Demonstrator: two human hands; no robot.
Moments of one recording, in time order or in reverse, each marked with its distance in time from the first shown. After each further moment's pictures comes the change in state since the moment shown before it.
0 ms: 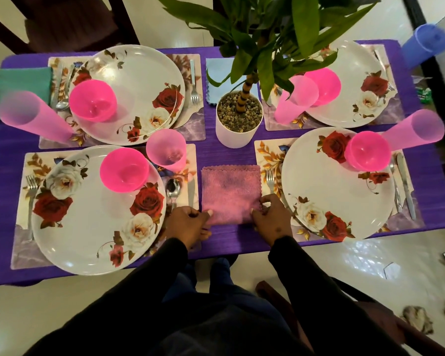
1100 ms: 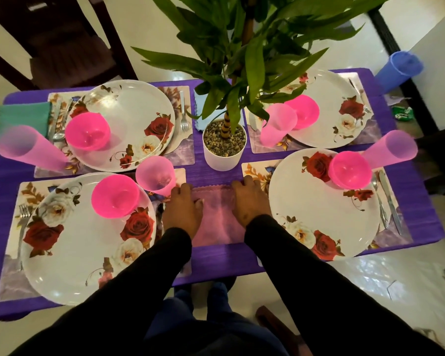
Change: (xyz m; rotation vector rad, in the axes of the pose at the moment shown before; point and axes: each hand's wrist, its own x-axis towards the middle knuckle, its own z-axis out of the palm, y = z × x) left_hand 0.032 0.066 0.019 0.778 0.272 0.509; right_hand 0.055 -0.069 -0.011 -0.809 0.061 -0.413
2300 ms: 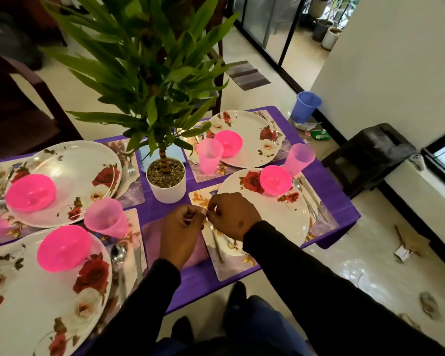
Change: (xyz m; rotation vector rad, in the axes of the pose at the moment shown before) left_hand -0.072 0.105 -0.020 -0.843 -0.115 0.221; right_hand -0.097 0.054 -0.091 0.299 0.139 -0.011
